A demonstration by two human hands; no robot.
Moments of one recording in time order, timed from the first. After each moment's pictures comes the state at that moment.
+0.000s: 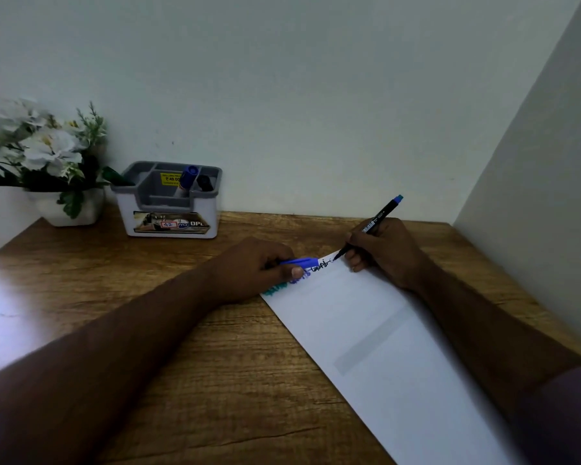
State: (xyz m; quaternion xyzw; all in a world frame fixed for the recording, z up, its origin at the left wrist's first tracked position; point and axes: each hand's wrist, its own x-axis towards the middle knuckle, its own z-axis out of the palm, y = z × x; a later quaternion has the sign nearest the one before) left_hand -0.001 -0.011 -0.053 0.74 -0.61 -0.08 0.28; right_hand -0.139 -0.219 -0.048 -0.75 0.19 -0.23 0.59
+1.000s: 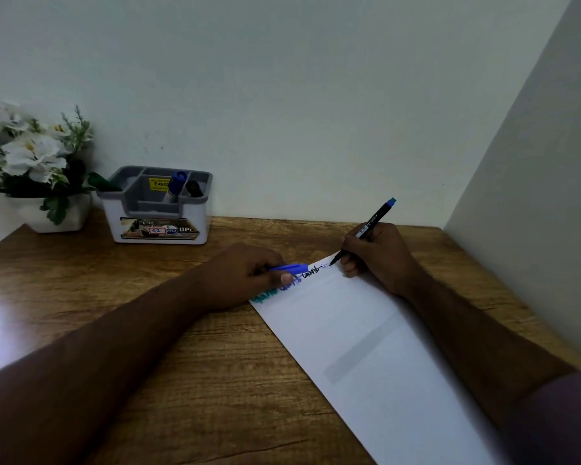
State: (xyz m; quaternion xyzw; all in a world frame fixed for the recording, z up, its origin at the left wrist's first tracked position) left_hand 0.000 -0.010 -0.052 0.74 -0.61 -0.08 0.27; right_hand -0.141 -0.216 -0.046 -0.74 0.22 -0.27 0.58
